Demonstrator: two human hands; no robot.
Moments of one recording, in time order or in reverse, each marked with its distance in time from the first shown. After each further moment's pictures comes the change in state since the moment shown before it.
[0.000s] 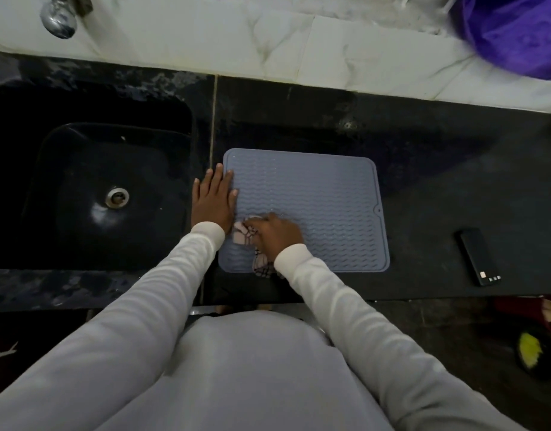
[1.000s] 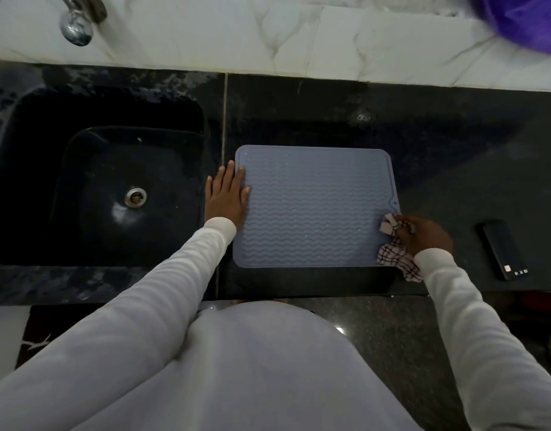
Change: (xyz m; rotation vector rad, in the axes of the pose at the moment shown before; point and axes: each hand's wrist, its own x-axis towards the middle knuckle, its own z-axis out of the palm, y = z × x) left_hand -0.002 0.001 -0.010 0.009 -0.066 0.019; right_hand -0.091 0.220 -0.053 0.244 0.118 0.686
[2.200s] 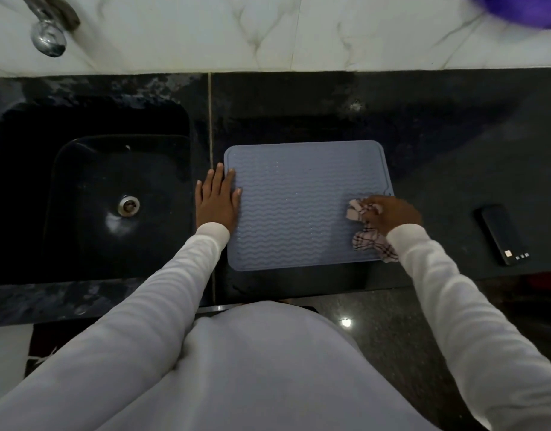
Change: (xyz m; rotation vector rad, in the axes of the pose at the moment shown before) left_hand 0.001 0.000 0.004 0.026 0.012 -0.013; right_hand 0.020 -0.040 0.016 -0.081 -0.053 -0.191
